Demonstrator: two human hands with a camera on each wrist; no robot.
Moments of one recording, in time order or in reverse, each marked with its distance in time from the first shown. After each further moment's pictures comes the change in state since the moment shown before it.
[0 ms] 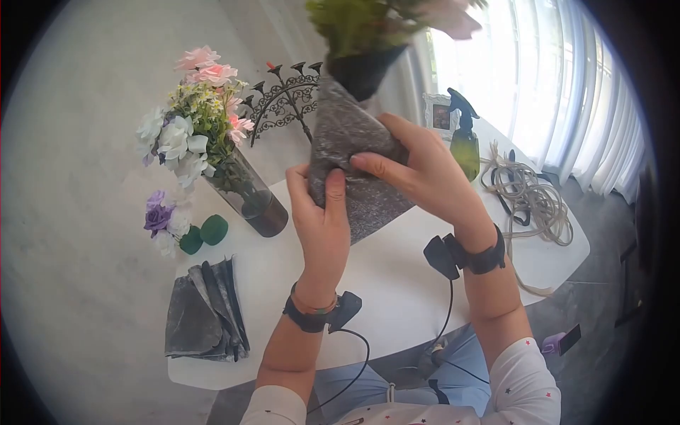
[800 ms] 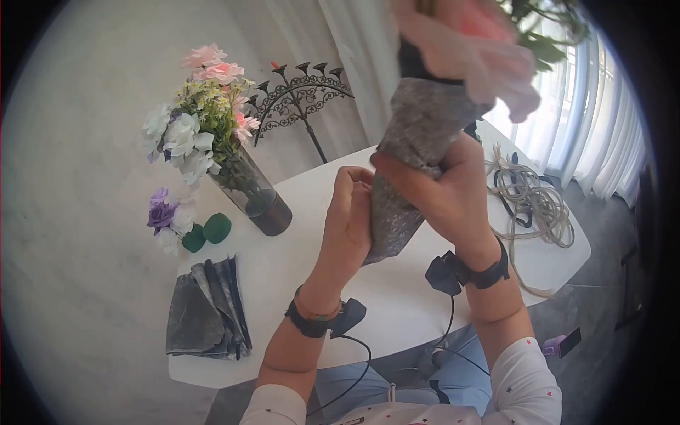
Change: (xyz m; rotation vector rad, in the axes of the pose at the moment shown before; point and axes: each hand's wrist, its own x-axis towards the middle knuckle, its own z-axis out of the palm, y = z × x) left_hand -0.011 0.000 -0.002 -0.397 -0.483 -0.345; right_hand -0.013 -0.038 -0.005 0.267 0.028 0.003
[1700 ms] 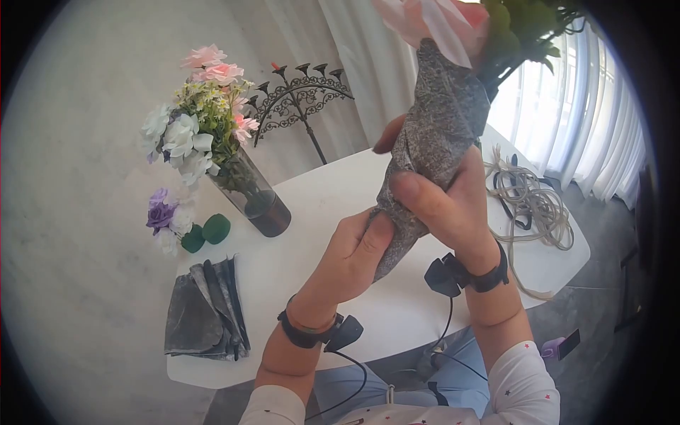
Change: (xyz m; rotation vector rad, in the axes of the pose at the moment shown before) left_hand -0.021 0.035 0.003 0.035 -0.210 -0.006; right_hand 0.000 0.001 0.007 0.293 0.145 -0.072
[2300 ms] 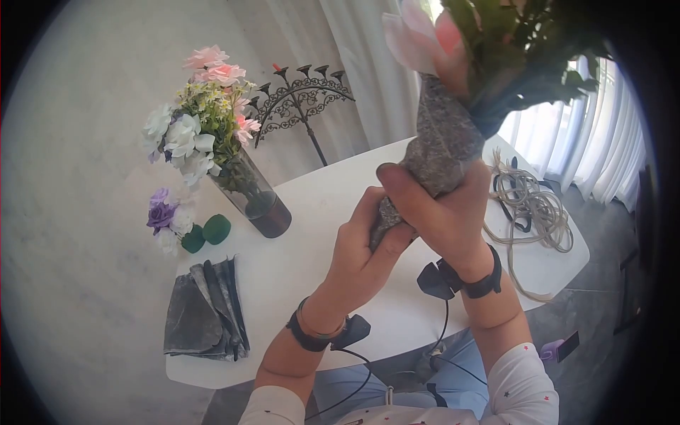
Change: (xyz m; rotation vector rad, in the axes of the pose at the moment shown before) left_hand 0.004 -0.009 0.014 0.157 0.156 0.271; right_hand -0.006 -0.011 0.003 -0.305 0.046 0.044
